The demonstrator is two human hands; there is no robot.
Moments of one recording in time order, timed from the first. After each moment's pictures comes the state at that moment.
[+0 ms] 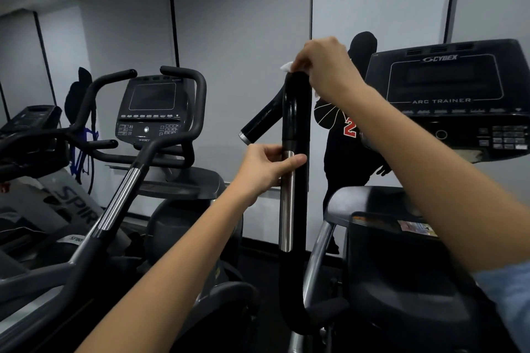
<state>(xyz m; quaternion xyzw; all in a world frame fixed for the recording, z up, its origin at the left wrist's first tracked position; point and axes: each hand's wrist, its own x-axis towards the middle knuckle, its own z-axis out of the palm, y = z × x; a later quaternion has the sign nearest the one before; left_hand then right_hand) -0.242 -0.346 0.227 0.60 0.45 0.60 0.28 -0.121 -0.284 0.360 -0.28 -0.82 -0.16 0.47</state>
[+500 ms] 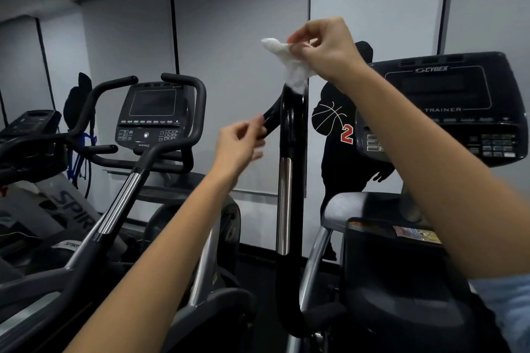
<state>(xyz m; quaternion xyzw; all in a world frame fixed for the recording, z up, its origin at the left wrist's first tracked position) -0.253 -0.362 0.266 0.51 0.46 0.70 0.21 -0.117 -0.302 0.390 -0.23 -0.78 0.09 0.58</state>
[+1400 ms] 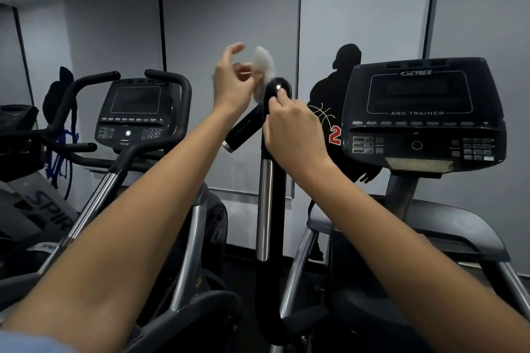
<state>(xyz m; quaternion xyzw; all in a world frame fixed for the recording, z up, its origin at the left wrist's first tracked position) -0.258 -0.294 0.343 0.57 0.41 0.71 -0.05 -0.135 -0.318 0.285 -0.37 -0.77 -0.27 0.44</state>
